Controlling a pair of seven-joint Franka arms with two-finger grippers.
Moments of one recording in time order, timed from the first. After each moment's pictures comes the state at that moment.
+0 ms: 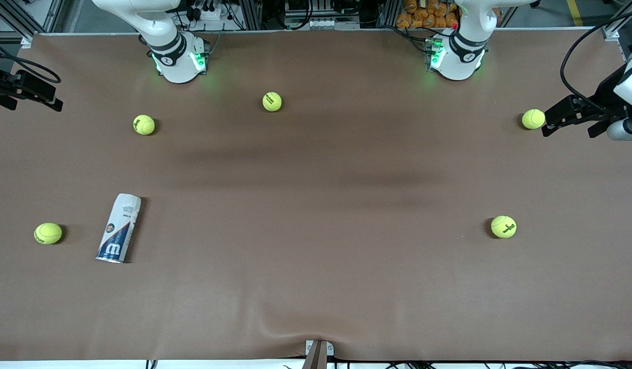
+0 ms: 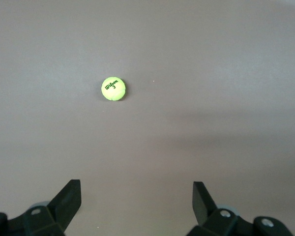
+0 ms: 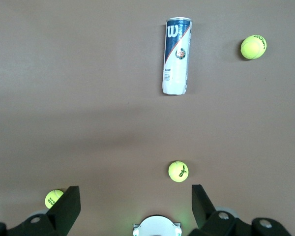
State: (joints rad) left arm 0.03 -0.04 -0.08 -1.61 -0.04 1.60 -0.04; right arm 0.02 -0.05 -0.06 -1.50 0.03 1.35 0.03
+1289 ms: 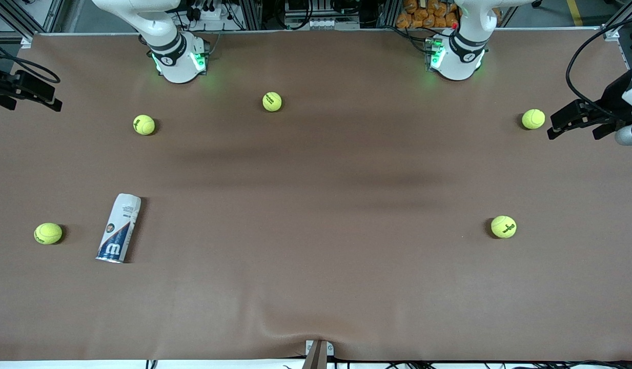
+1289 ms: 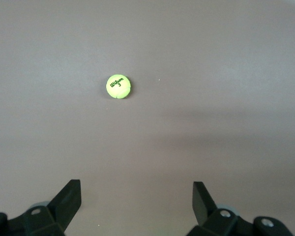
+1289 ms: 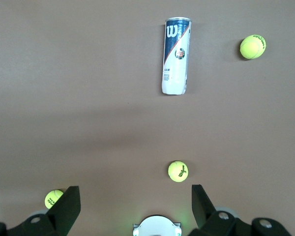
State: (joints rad) left arm 0.05 -0.03 -0.07 -1.61 -0.05 1.59 -0.04; right arm 0.02 -0.05 -0.06 -1.50 0.03 1.35 0.03
